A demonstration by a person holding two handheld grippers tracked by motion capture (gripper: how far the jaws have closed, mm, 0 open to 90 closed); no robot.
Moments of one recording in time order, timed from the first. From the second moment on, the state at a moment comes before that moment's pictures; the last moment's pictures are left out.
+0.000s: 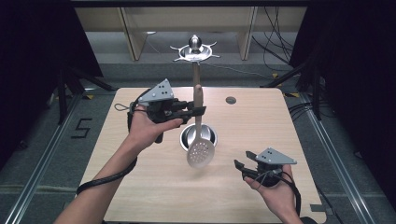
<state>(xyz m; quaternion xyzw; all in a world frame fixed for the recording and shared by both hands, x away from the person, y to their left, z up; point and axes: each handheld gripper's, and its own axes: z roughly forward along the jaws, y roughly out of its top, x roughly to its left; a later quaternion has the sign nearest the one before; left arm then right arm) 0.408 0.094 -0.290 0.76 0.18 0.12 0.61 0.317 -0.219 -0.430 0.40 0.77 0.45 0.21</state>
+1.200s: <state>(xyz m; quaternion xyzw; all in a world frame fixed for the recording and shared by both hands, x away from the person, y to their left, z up) 0.420 0.093 -0.277 0.76 0.18 0.10 0.61 0.315 -0.218 -0.430 0.41 0.76 0.46 0.21</state>
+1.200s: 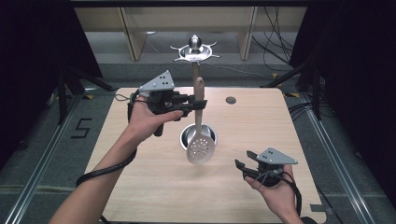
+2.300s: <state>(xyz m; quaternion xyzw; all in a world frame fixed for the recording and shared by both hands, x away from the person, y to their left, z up) 0.428 0.092 -0.258 0.76 0.18 0.11 0.61 0.316 -0.219 -0.430 0.40 0.77 0.45 0.22</state>
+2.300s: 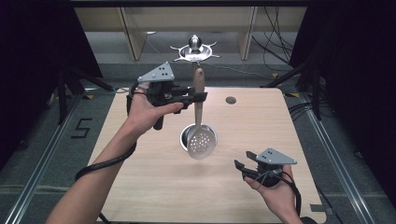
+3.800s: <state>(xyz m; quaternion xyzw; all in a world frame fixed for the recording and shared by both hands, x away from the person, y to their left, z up) 0.452 0.098 -0.264 0.73 0.23 0.06 0.64 0.317 -0.220 -0.432 0.39 0.77 0.45 0.23</state>
